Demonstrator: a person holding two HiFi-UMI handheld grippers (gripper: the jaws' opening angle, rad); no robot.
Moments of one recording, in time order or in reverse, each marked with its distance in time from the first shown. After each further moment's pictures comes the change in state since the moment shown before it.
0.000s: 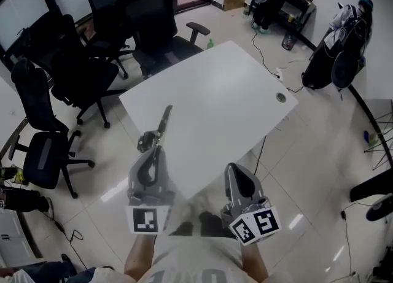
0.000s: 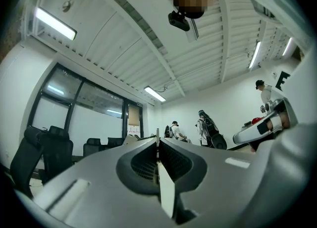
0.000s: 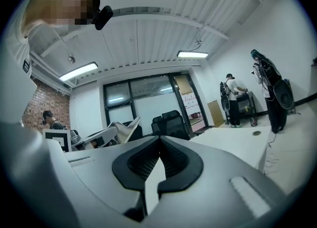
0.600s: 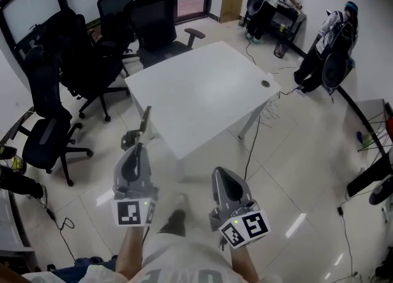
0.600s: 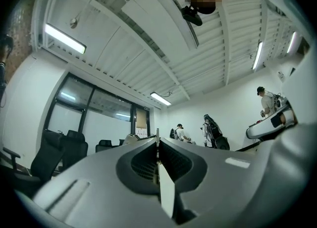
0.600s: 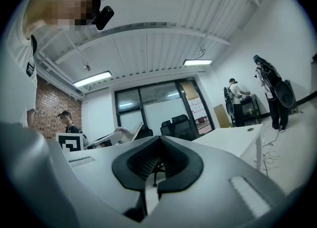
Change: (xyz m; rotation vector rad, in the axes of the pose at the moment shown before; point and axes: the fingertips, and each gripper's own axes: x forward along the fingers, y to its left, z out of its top) left arm -0.167 -0.024 0.036 0.030 -0.094 0.098; right arm -0.163 0.081 -0.028 -0.017 -0.076 0.083
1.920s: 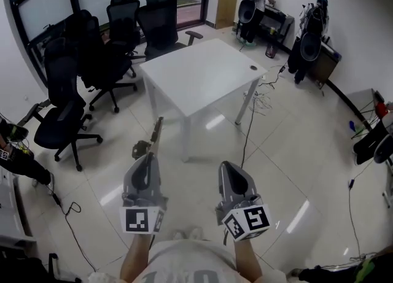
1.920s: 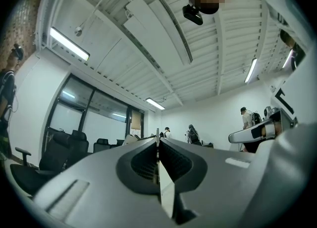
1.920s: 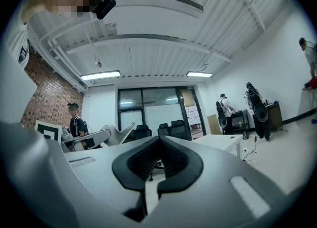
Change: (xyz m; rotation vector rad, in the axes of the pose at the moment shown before) left arm -0.251 -0.031 0.097 -0.075 0.008 -0.069; right arm -0.192 0.149 -0.003 -0.117 -0.027 -0.093
